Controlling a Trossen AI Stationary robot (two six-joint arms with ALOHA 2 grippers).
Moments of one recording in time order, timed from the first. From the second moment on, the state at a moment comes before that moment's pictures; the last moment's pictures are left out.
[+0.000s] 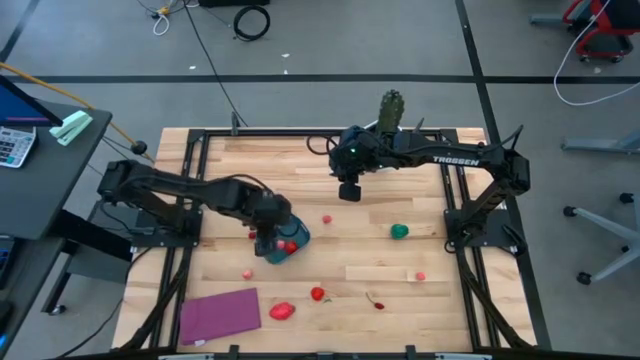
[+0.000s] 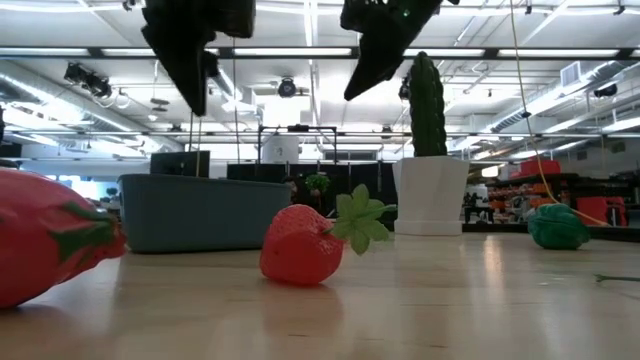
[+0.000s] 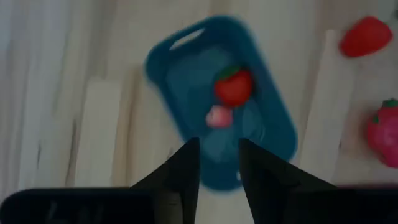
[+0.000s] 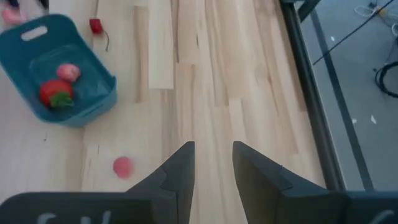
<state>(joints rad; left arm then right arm) -0.14 1.48 1.23 -0.99 -0.08 -0.31 -0.23 1.63 1.47 -0.69 0.03 -0.21</state>
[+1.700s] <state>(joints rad) -0.16 1.49 0.73 -0.64 -0.12 -0.59 -0.23 1.63 1.37 -0.74 0.03 -0.24</state>
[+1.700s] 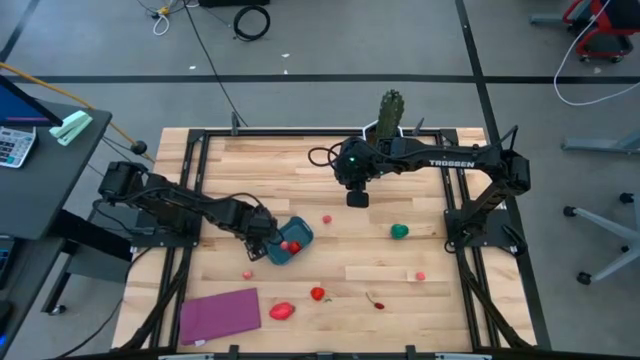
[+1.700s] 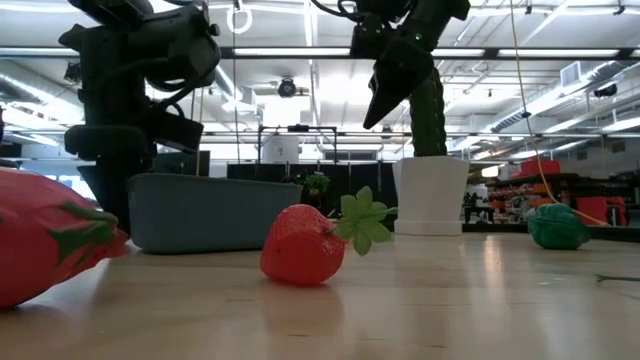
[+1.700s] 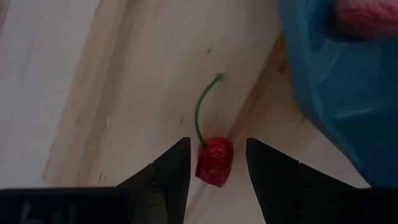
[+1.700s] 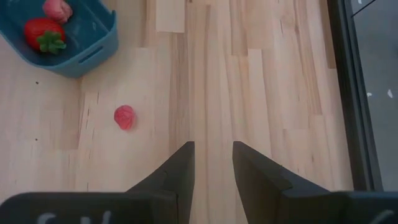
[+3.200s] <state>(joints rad) -0.22 1.51 1.12 -0.80 -0.27 -0.72 -0.23 1.63 1.37 -0.74 0.03 -0.23</state>
